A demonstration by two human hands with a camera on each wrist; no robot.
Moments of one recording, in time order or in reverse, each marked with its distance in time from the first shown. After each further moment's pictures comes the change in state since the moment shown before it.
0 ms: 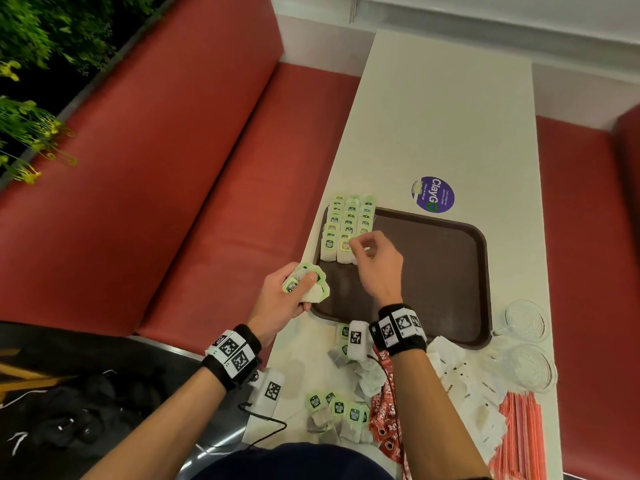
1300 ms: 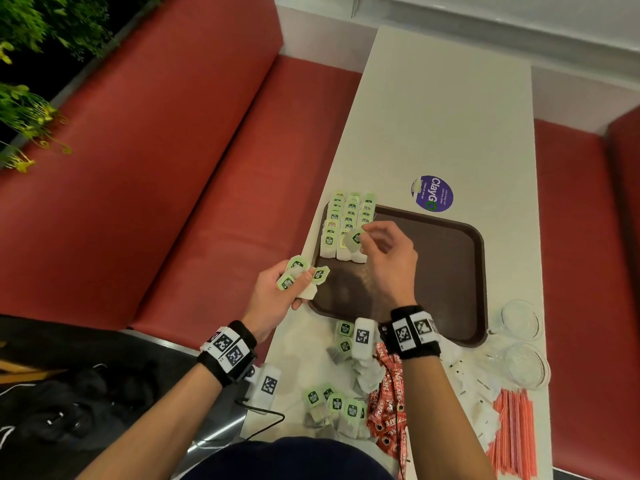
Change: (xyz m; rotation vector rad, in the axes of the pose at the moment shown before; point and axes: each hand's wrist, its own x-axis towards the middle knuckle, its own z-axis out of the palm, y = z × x) left_hand 0.006 -0.014 -0.012 -0.006 0.019 0.064; right_hand -0.014 -0.028 -0.028 0.284 0.001 -0.039
